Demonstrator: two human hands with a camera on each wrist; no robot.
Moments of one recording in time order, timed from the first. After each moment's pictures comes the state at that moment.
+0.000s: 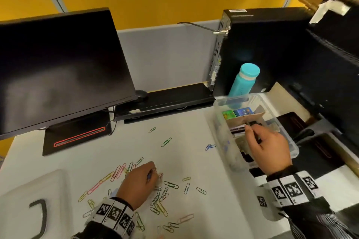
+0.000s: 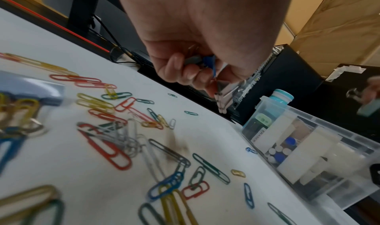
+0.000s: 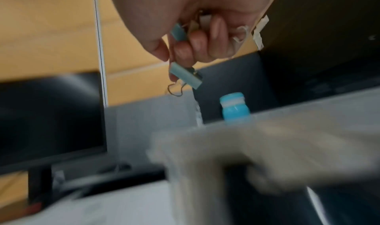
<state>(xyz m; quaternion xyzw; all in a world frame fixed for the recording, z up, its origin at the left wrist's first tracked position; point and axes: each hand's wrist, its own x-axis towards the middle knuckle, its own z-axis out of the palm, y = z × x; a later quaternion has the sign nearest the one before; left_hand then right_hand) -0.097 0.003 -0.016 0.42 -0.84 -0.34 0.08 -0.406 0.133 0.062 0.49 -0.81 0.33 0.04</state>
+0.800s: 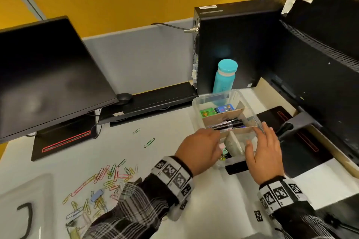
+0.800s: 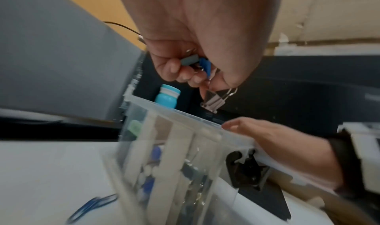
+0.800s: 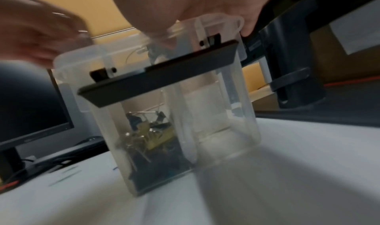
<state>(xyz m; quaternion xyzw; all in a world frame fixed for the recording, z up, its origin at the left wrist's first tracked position) -0.308 0.060 0.058 0.21 -0.95 -0.20 0.08 -0.465 0.186 -0.012 0.39 -0.88 0.25 0.00</state>
